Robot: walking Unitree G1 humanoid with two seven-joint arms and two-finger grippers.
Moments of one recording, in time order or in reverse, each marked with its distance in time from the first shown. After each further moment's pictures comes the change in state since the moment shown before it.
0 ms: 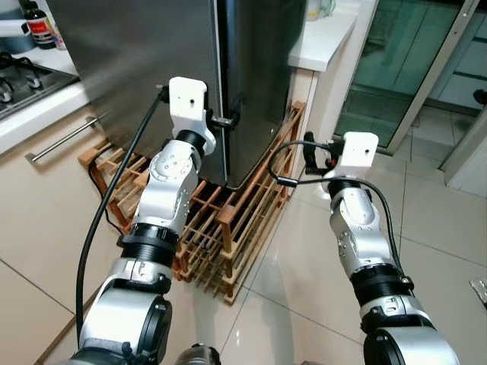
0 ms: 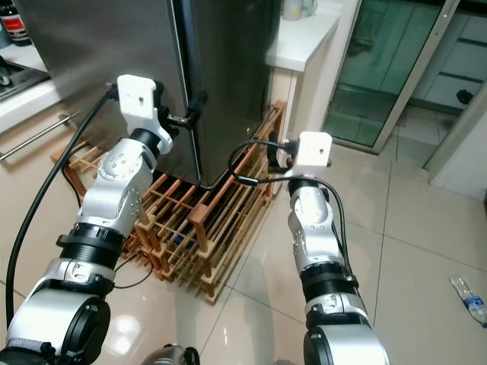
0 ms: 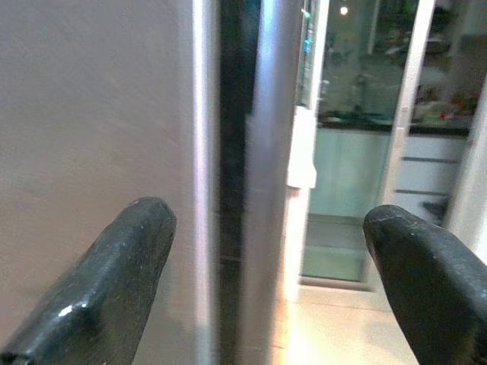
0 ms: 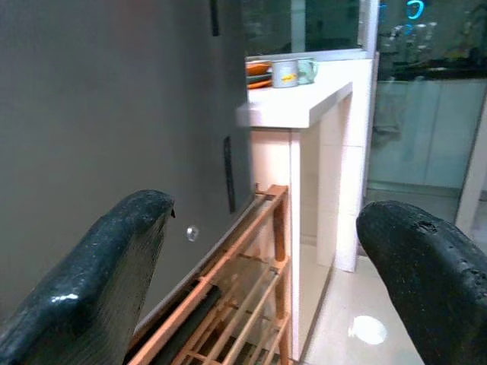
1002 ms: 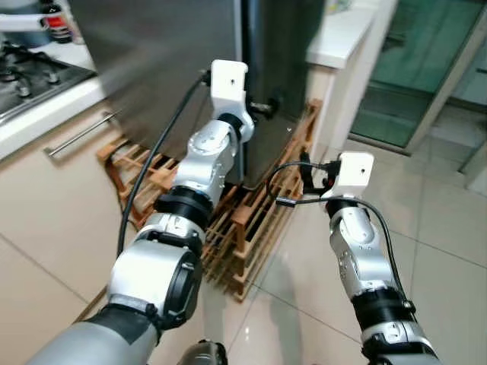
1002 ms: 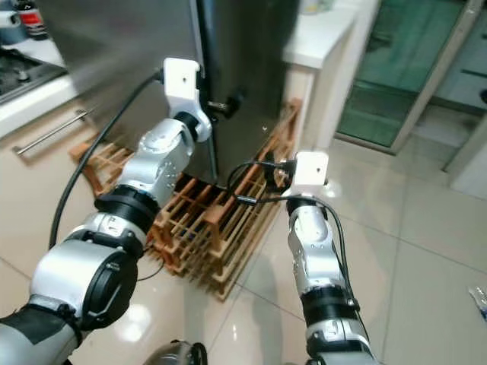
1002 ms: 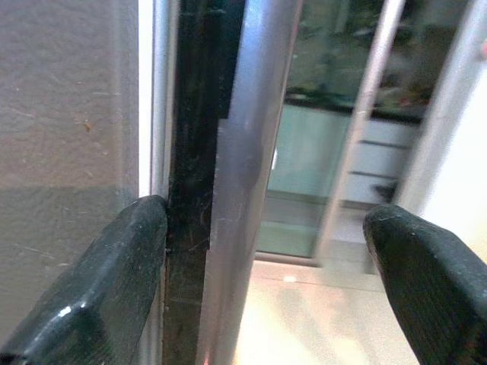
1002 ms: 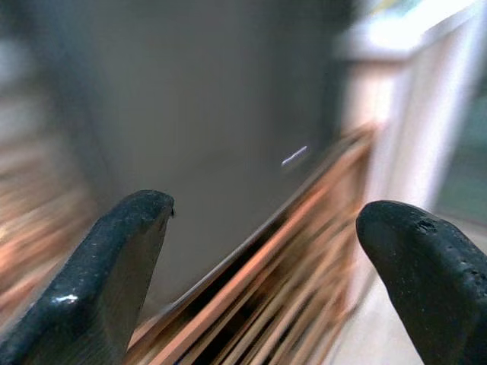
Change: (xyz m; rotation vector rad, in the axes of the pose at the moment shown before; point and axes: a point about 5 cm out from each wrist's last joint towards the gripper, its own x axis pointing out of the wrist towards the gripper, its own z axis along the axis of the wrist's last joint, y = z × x) left arm 0.038 -0.069 0.003 -0.106 0.063 -0.265; right arm -0.032 0.013 -0.035 -0.004 0.194 0.125
